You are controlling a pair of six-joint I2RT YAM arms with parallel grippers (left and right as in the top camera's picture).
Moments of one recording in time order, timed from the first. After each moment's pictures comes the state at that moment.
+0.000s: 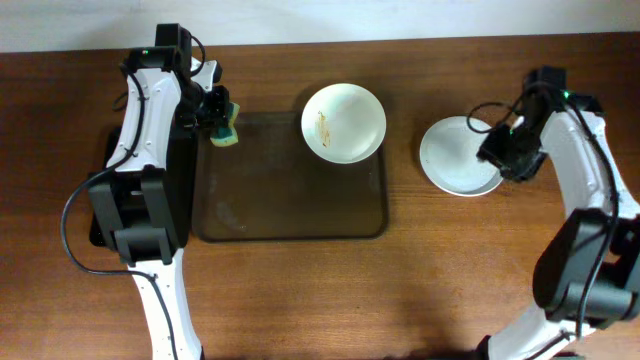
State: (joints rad) left arm 0.01 2.37 2.20 -1.21 0.27 -0.02; right arm -0.19 1.87 1.53 -1.07 -0.08 0.45
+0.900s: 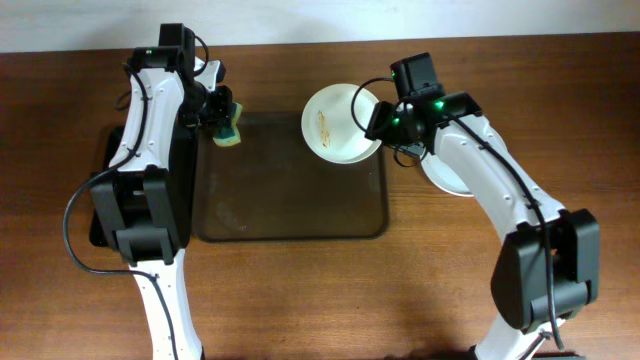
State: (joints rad) left arm 0.00 2.37 2.20 -1.21 0.27 -0.02; right arm 0.29 1.89 1.55 -0.75 -0.11 0.65
